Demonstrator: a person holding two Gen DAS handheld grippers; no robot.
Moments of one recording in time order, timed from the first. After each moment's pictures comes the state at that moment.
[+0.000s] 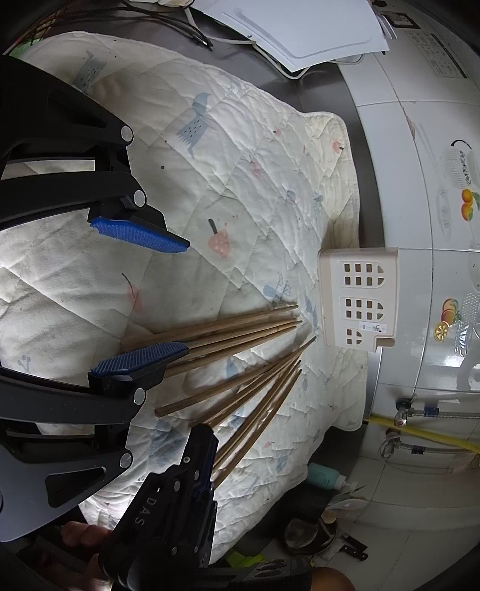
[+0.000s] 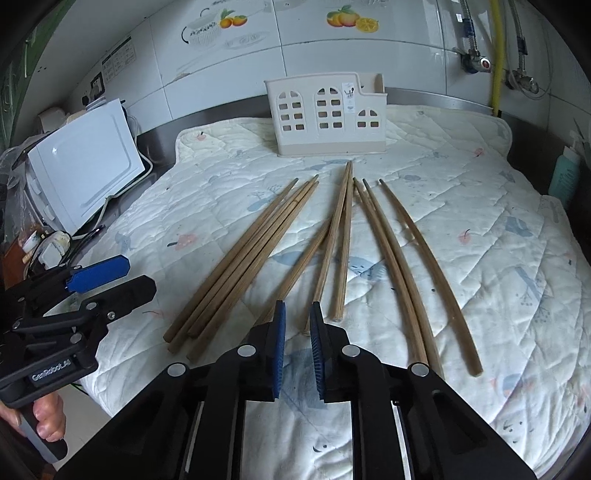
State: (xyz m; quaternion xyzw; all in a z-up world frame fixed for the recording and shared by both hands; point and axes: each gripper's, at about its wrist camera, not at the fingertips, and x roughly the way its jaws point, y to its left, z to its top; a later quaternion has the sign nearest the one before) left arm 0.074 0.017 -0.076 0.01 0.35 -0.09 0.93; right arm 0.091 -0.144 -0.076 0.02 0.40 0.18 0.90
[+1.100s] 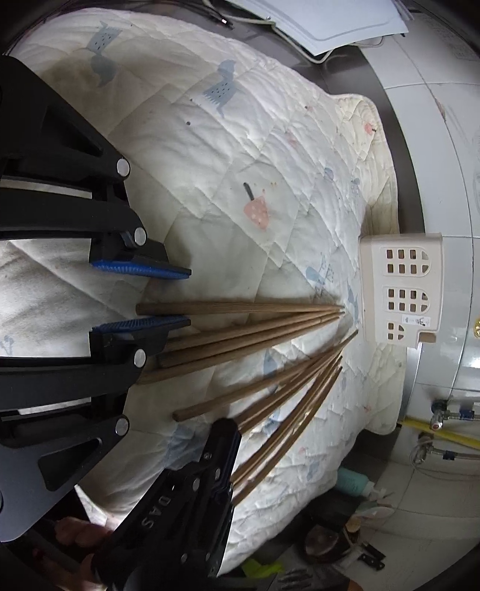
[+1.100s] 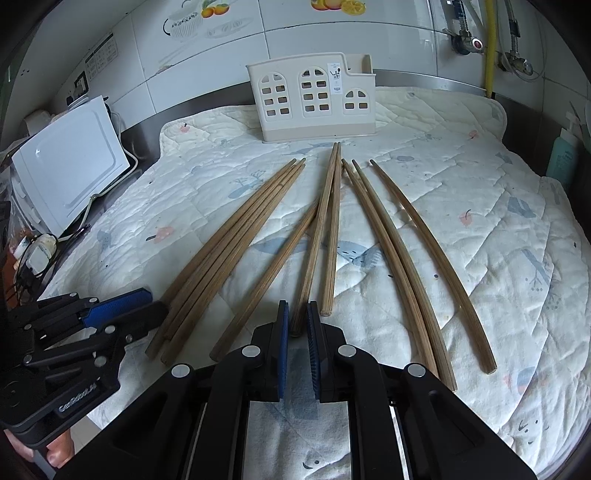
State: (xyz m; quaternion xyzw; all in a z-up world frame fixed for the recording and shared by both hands) left arm 0.091 -0.005 -0.106 0.02 0.40 -0.09 0.91; right arm 0.100 -0.146 -0.091 0.03 0.41 0.16 0.90
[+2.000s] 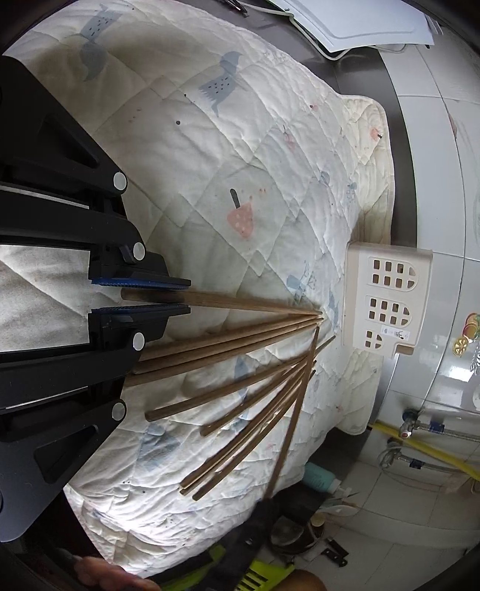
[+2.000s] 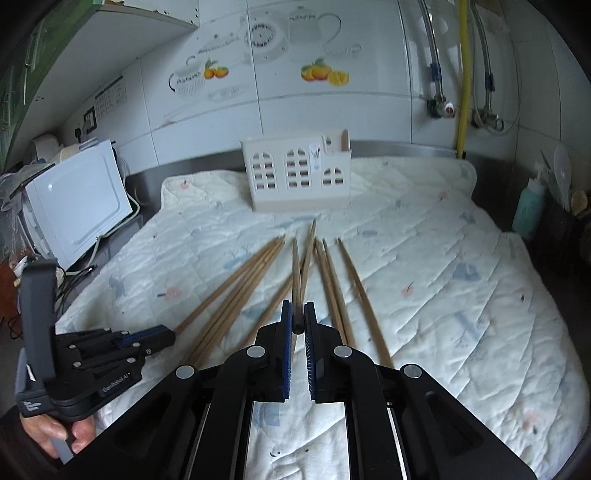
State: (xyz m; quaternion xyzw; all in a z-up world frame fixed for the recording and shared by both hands) left arm 0.098 0.016 -0.104 -0.05 0.38 -0.11 0.92; right arm 0.079 -0.178 -0.020 0.02 0.32 0.14 0.94
